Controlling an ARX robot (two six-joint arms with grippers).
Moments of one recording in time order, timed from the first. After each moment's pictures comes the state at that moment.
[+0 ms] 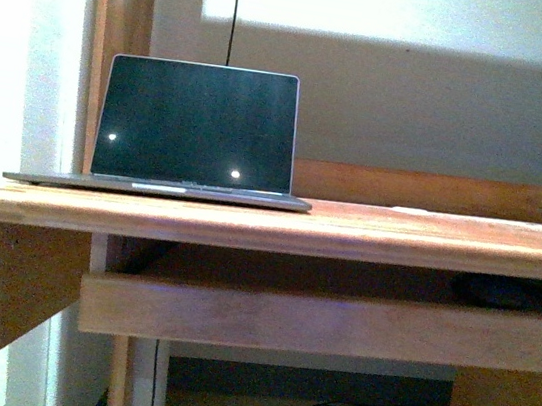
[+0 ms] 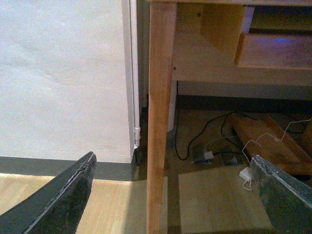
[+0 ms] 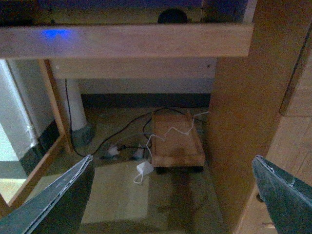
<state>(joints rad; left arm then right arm) 0.00 0.00 0.01 0.00 0.00 -0.01 0.00 0.00 0.02 0.00 0.00 0.00</state>
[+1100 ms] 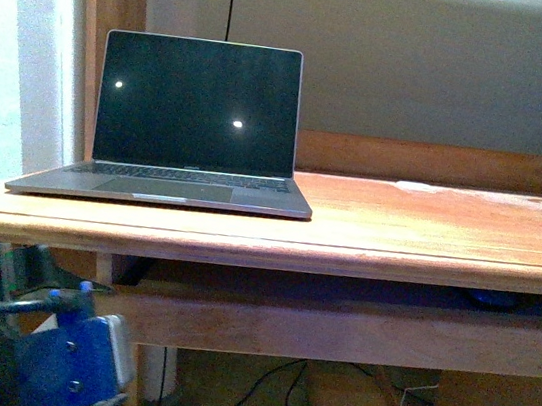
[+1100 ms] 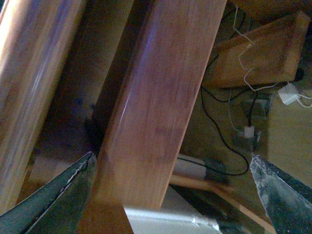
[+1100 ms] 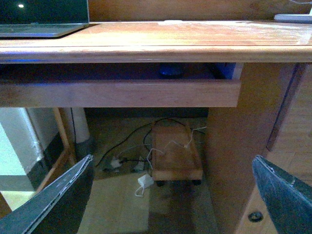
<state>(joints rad) -0.18 1.94 0.69 1.10 0.37 1.20 0.00 0.00 0.02 0.00 0.00 0.00</state>
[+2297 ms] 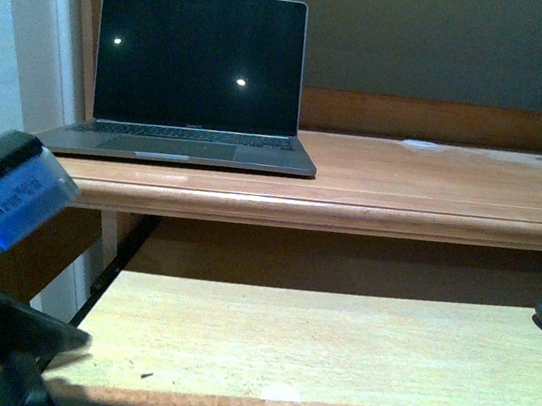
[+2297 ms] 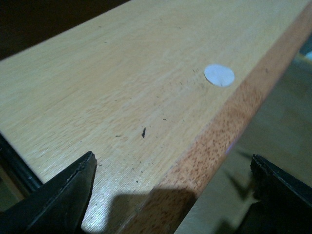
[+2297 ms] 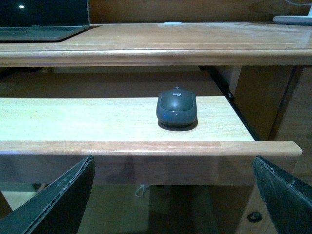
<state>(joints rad) -0.25 1.33 0.53 0.34 0.39 0.18 0.00 0.00 0.02 0.00 0.00 0.00</state>
